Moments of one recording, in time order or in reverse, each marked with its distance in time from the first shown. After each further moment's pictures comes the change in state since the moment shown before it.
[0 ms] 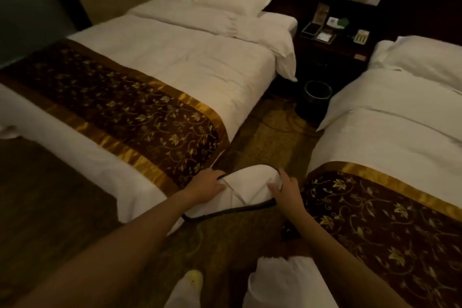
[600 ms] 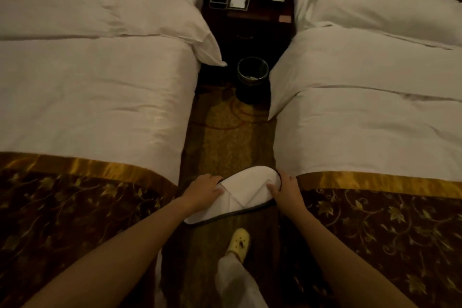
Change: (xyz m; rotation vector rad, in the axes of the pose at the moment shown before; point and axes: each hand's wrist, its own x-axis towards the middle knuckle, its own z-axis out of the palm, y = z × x) left_hand 0.375 0.080 -0.023 0.287 -0.315 0.263; right_hand 0.277 0.079 -0.074 0.226 0.189 0.417
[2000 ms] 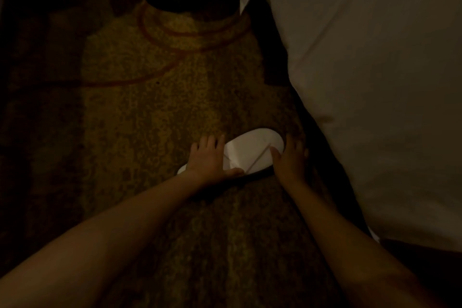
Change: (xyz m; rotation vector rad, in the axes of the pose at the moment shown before) left_hand 0.644 -0.163 0.356 0.473 0.100 0.313; right_hand 0.543 0.348 0.303 0.045 0.402 0.305
